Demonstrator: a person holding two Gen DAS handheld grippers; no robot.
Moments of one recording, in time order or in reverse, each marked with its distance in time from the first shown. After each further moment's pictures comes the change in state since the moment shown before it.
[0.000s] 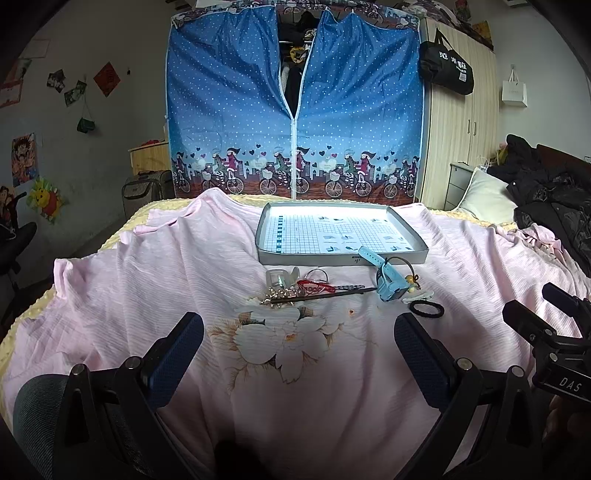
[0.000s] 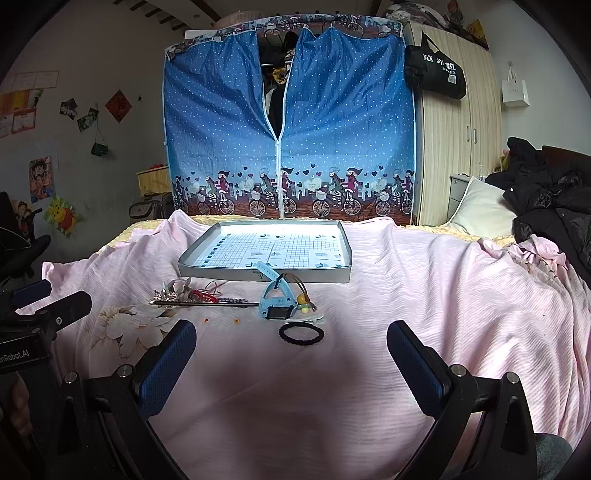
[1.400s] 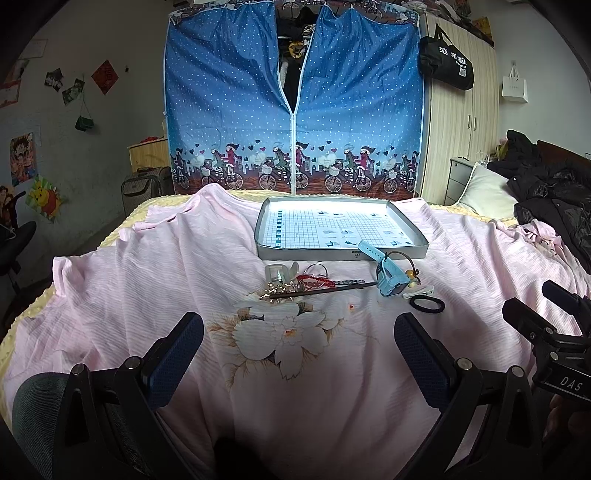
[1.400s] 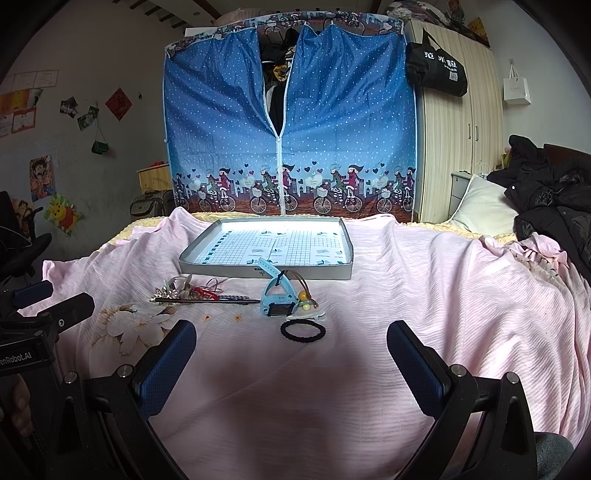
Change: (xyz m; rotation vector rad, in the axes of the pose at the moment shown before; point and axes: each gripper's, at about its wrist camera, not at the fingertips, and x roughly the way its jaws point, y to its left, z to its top) left arm 0.003 0.001 -0.005 0.003 0.016 0.000; right arm 0.000 0.000 0.001 0.003 0.009 0.001
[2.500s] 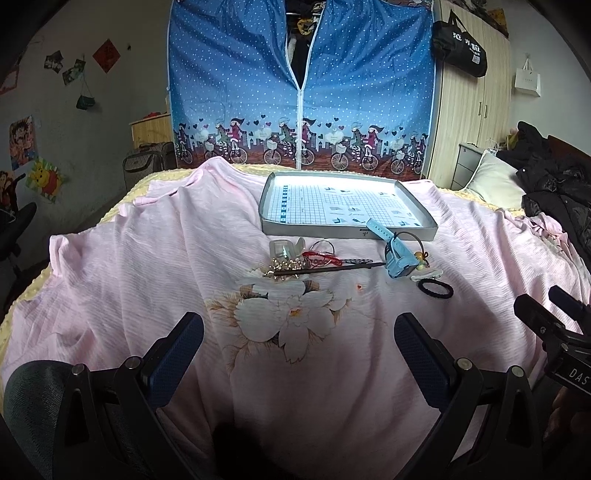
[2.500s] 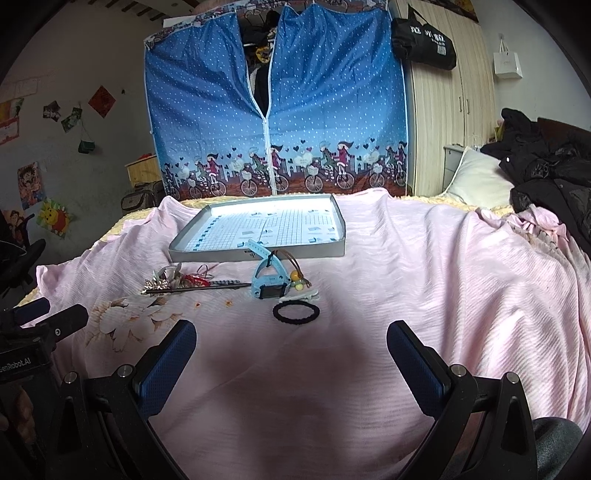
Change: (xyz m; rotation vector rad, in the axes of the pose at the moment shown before) left arm 0.017 0.008 0.000 -0.039 0.121 0.007; right arm 0.014 -0.010 -0.013 0.077 0.102 -0.010
